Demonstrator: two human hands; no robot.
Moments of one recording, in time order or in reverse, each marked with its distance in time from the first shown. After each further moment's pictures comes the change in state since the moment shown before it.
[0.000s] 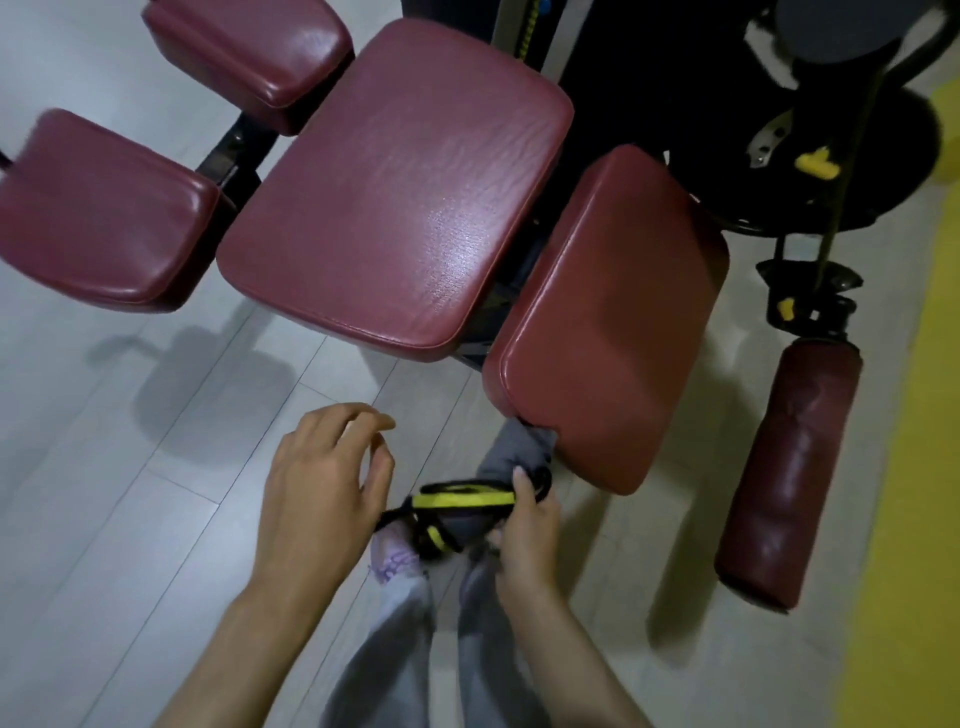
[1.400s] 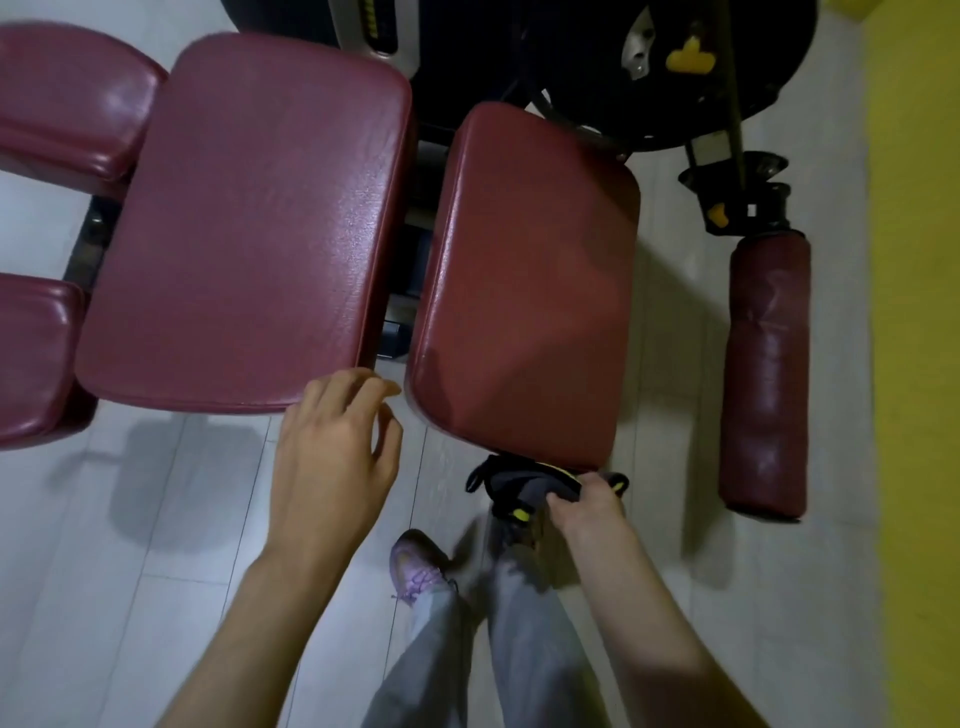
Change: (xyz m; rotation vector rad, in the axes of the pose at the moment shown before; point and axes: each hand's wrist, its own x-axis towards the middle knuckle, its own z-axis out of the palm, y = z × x) left_hand 0.089 0.063 0.038 0.074 -0.117 0.294; right_hand 0.103 -0.029 -0.067 1.021 0.357 0.623
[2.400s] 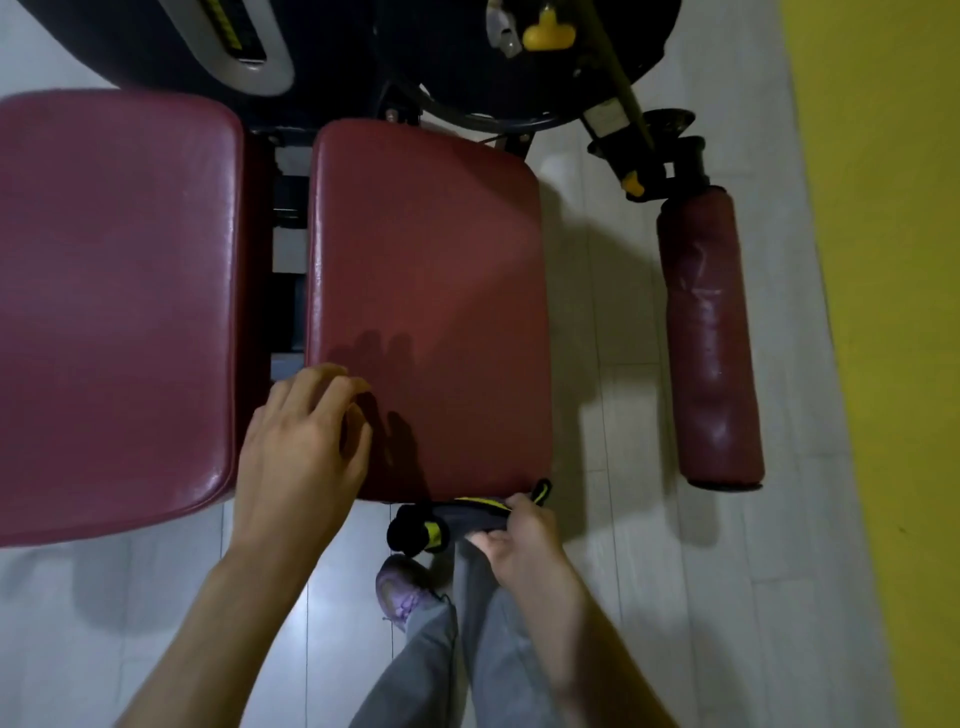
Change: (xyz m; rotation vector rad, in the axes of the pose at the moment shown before) left_hand 0.082 0.051 0.039 0.066 -0.103 0.165; right_hand 0.025 -0.014 0.004 -0.316 -0.115 -0.020
